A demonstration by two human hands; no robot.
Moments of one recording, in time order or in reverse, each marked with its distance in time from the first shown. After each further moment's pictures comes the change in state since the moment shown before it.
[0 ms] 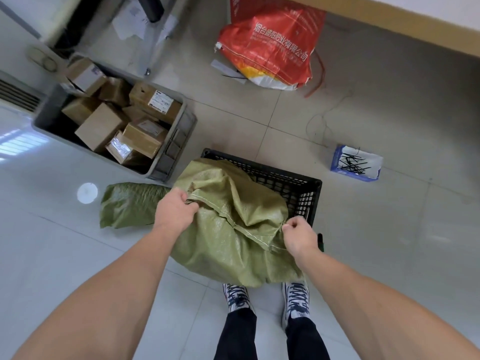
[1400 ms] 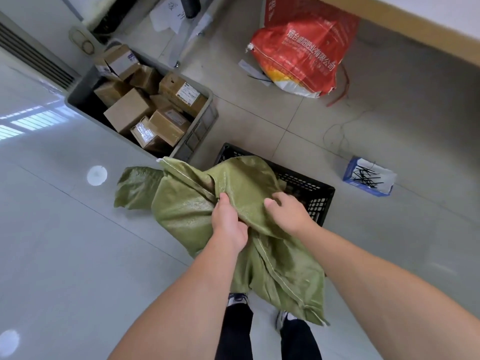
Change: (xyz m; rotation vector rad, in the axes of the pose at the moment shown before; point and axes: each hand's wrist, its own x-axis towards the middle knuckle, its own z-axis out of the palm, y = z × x) left_hand -0.070 0.041 0.048 -1.526 -0.148 -0.627; right_hand -0.017 -0.062 0.009 -0.388 -0.253 -0.463
